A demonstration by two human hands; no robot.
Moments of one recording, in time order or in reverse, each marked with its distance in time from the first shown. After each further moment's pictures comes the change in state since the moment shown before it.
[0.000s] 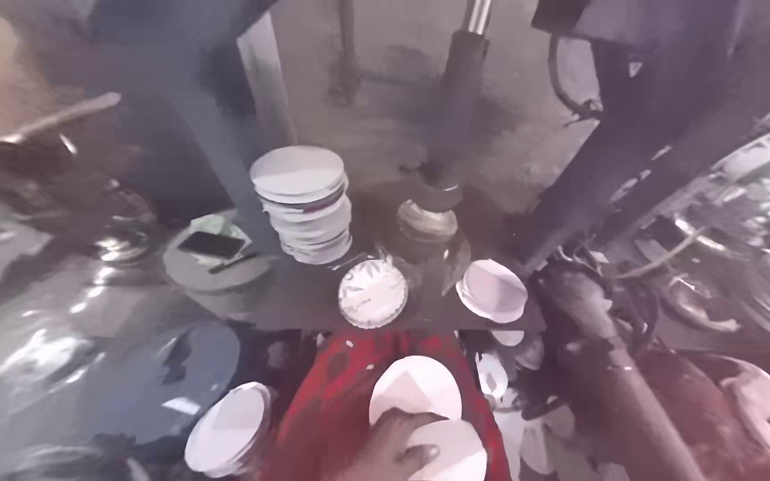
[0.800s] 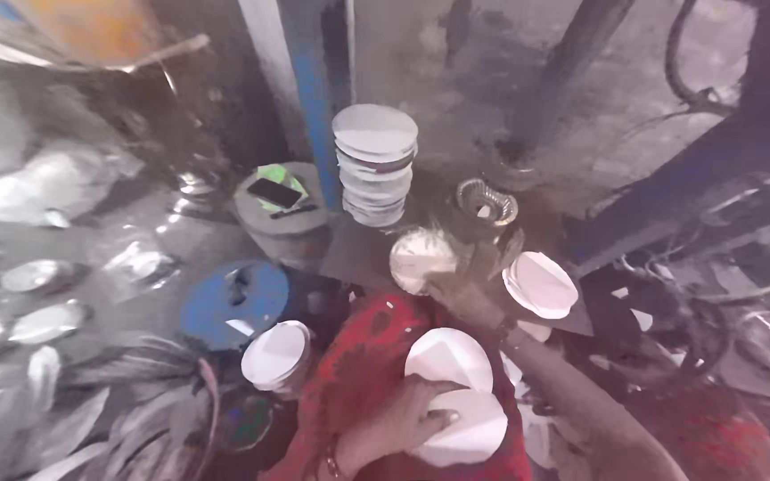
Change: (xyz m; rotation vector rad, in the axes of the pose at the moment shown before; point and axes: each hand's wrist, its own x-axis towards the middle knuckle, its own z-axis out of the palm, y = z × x) left_hand -0.028 0.010 -0.018 -0.089 0.025 -0.189; right_hand -0.086 -0.219 0.069 0.381 0.352 -1.346
